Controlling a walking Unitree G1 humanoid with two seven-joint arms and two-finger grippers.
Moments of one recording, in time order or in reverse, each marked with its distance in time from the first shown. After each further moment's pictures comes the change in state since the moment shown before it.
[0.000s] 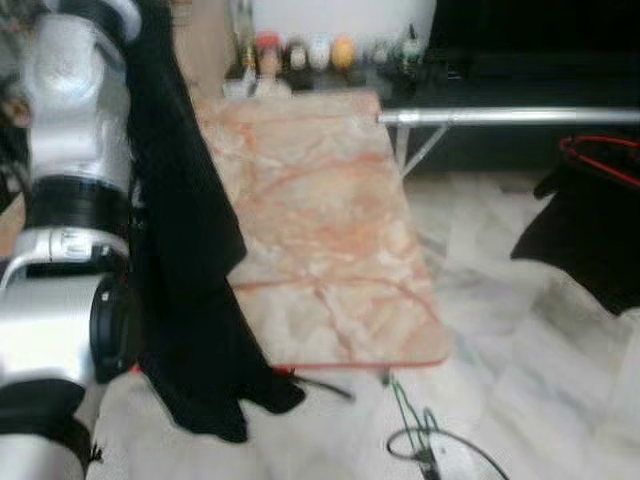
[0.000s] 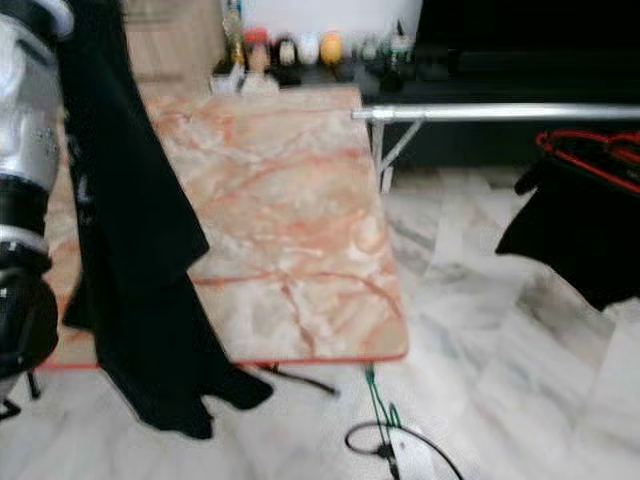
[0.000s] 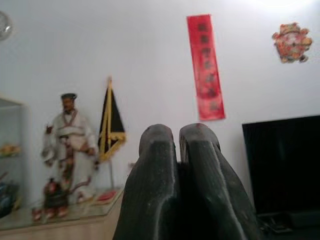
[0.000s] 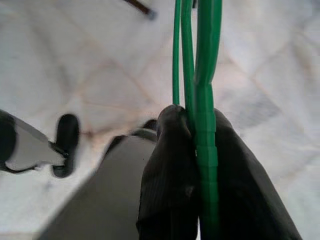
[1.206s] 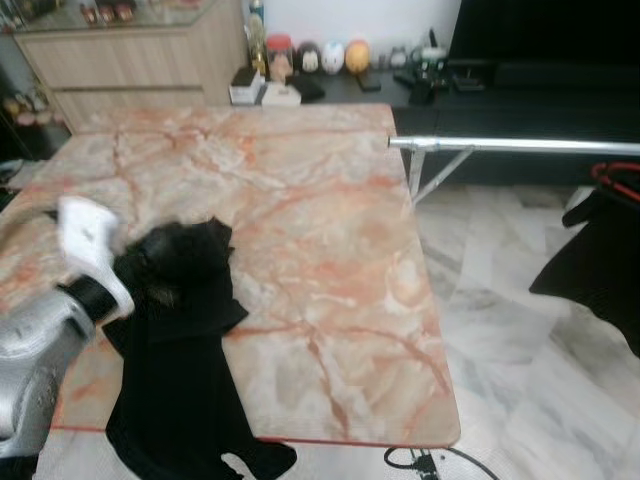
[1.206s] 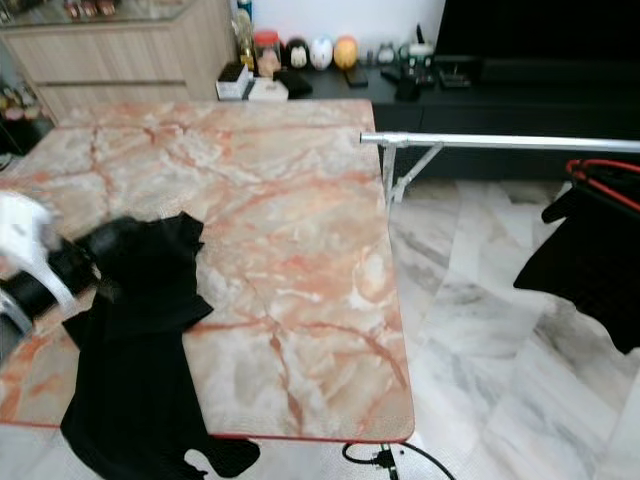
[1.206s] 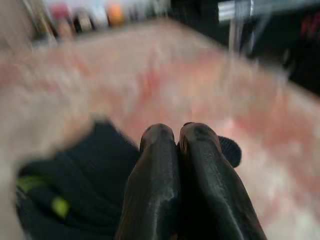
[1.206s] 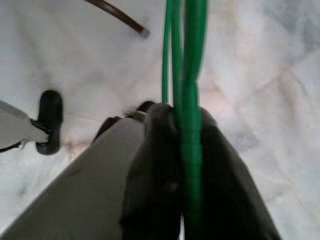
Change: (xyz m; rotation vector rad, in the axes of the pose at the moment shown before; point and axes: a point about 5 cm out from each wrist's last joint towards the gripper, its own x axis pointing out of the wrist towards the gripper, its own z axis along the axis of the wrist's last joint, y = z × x) left arm -0.242 0.004 -0.075 -0.154 0.777 -0.490; right arm 0.000 0.002 -0.001 -0.027 0.002 0.018
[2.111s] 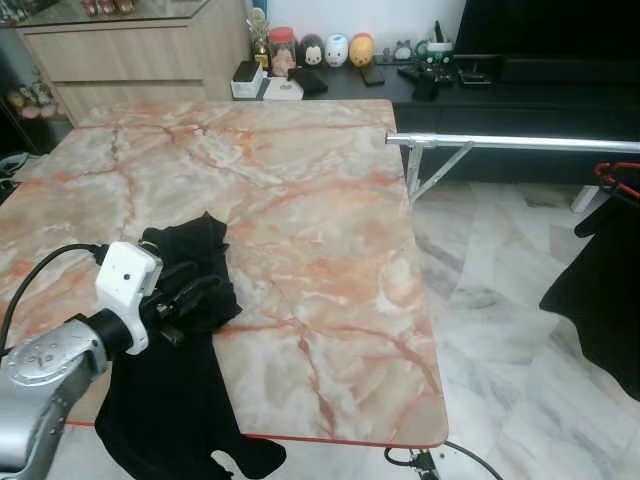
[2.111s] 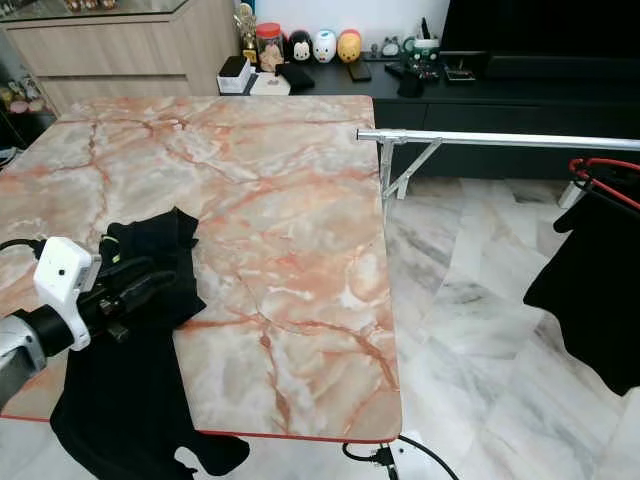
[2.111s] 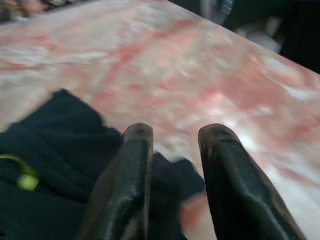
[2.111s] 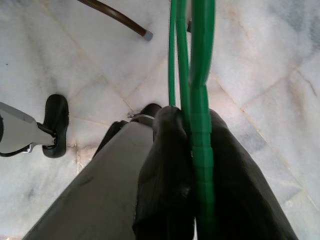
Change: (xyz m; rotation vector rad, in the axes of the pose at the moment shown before) left arm -0.013 -0.016 -0.009 0.042 0.101 -0.125; right arm 0.000 0.000 0.000 -0.006 -0.001 0.006
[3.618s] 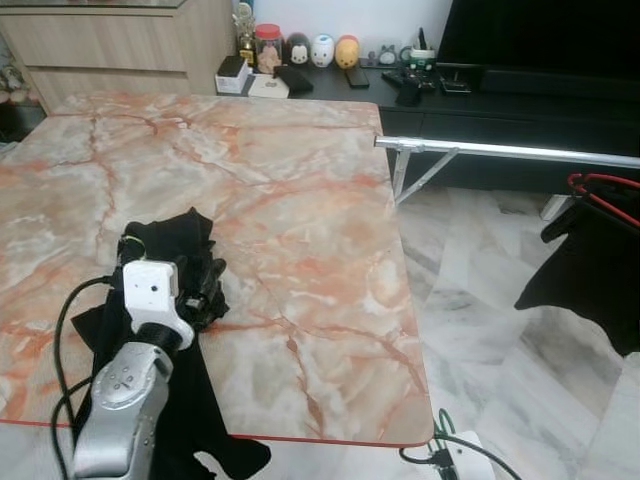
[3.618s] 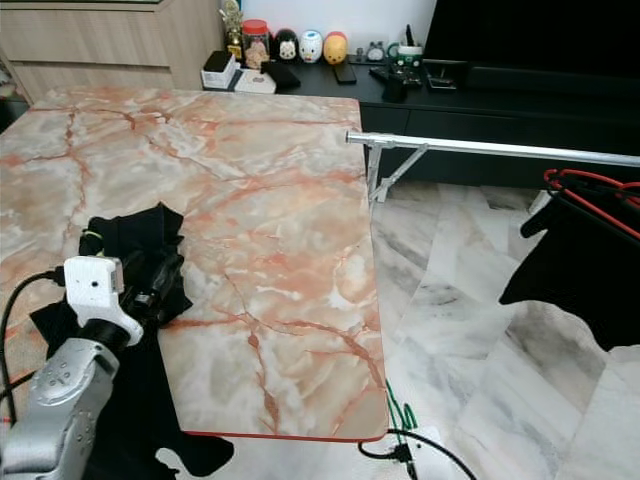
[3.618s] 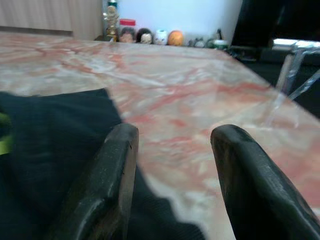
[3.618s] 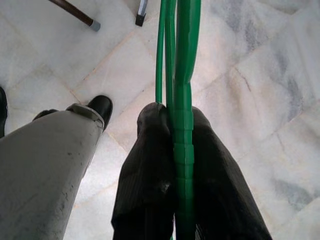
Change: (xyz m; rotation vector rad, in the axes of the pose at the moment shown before) left arm 0.048 -0.020 -0.024 -0.196 -0.269 0.500; right arm -0.003 -0.024 0.002 -0.015 -0.007 -0.050
